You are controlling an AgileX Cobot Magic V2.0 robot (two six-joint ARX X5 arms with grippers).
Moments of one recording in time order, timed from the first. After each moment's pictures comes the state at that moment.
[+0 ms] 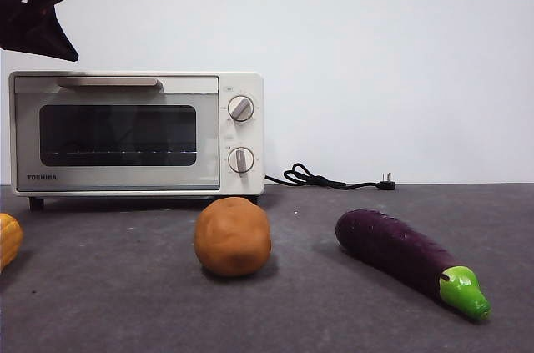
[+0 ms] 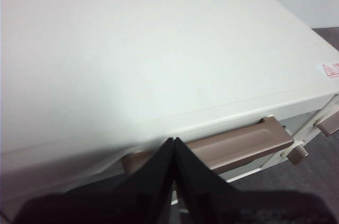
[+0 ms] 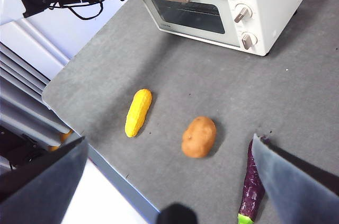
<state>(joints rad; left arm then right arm) 0.12 1.60 1.28 -0.15 0.50 0.03 0.25 0.97 1.51 -1.15 -0.59 0.00</state>
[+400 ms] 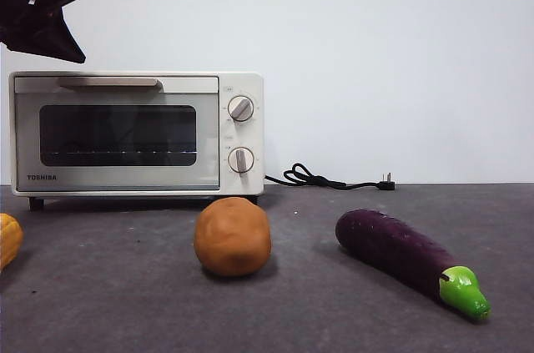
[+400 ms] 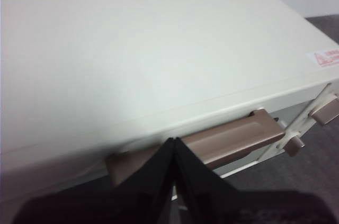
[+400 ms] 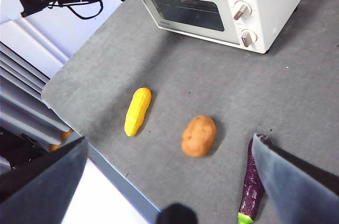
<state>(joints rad) 0.09 1.60 1.28 -0.16 0.48 0.08 0.25 0.98 1.51 -1.16 -0.59 0.00</state>
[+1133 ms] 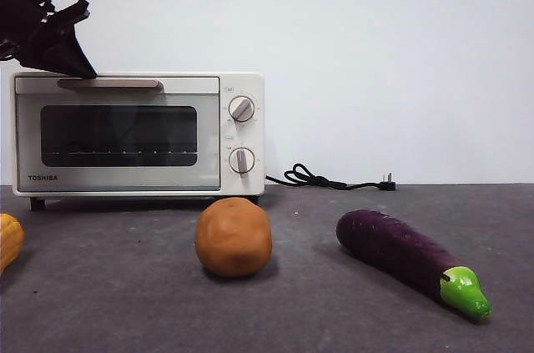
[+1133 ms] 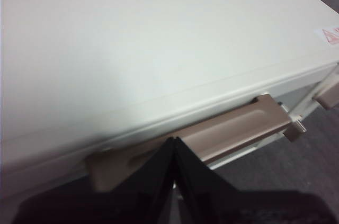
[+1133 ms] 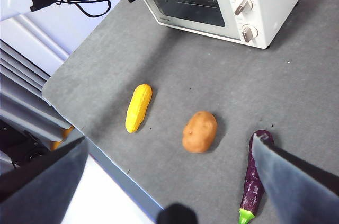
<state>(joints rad) 0.06 1.66 1.32 -0.23 0.48 0.12 0.25 0.98 1.51 -1.17 -0.59 0.00</state>
